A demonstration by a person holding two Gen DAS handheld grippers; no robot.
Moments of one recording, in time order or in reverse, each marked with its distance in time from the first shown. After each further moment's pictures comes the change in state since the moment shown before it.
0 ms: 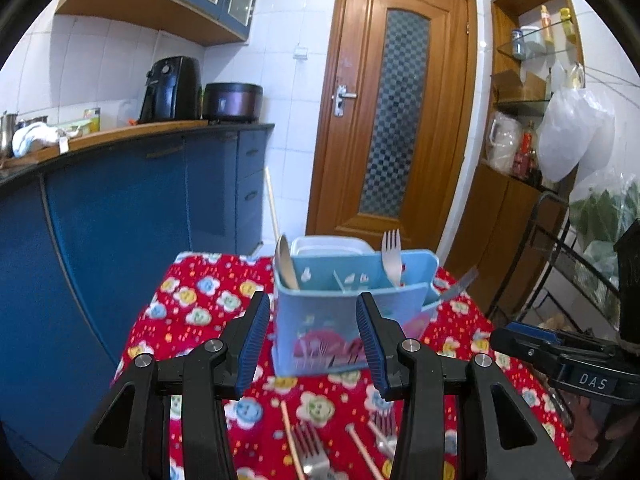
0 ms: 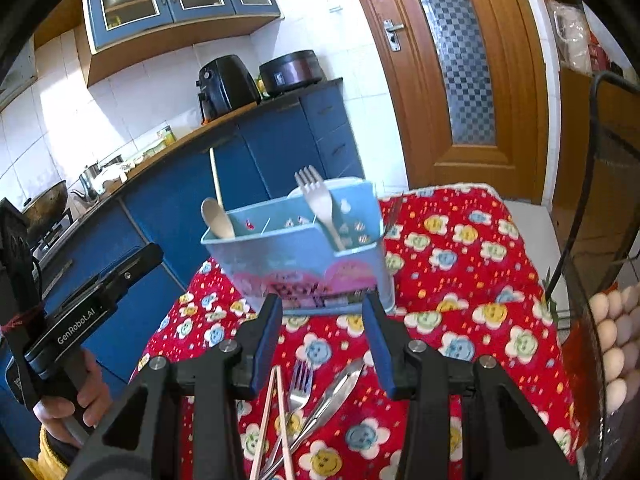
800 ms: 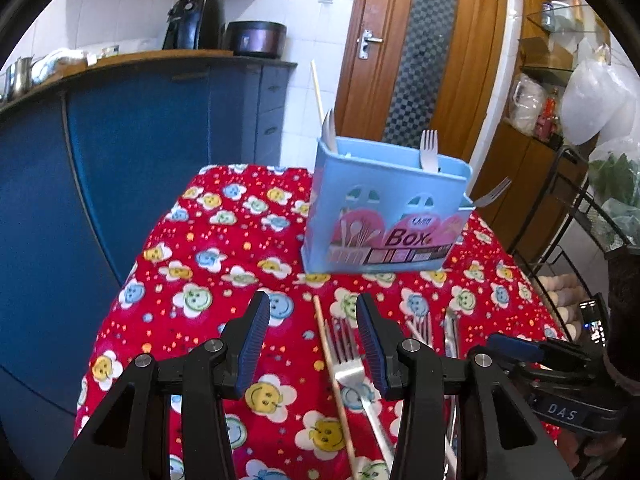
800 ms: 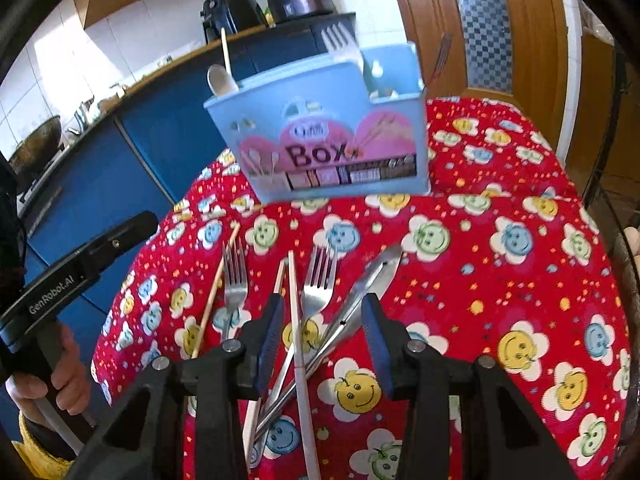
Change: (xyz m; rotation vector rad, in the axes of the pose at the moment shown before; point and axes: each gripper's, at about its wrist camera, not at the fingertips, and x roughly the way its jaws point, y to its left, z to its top) left arm 0.004 0.029 -0.070 -0.061 0.199 0.047; right arm 0.046 0.021 -0.078 -0.037 0.228 0.003
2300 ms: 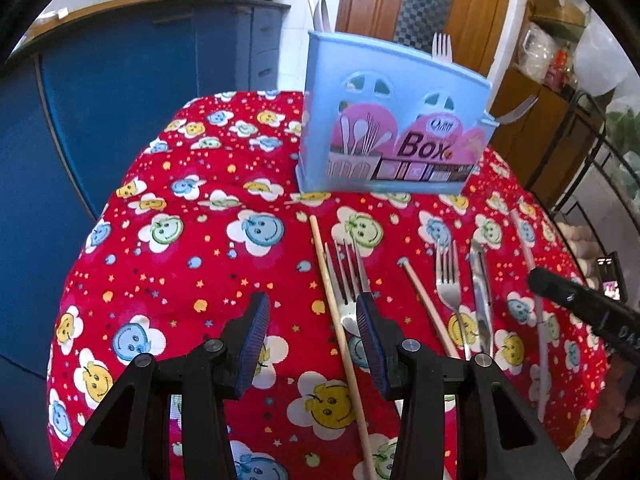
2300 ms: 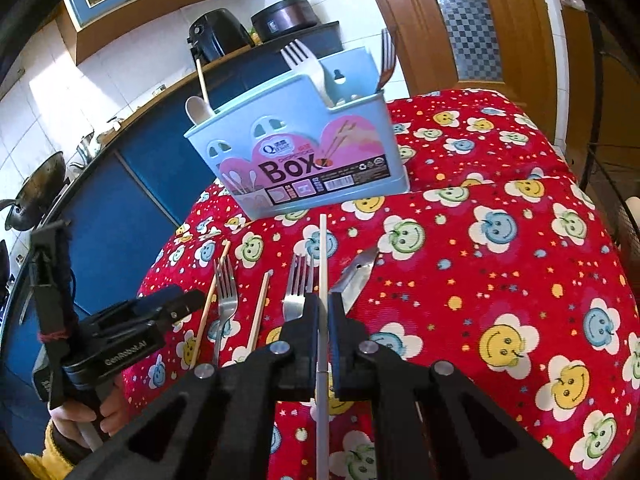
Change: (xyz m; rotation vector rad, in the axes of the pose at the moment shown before) left arm 0.050 -0.007 -0.031 0.036 0.218 0.021; right arm -0.012 -0.034 -0.003 0.104 -0.063 0.063
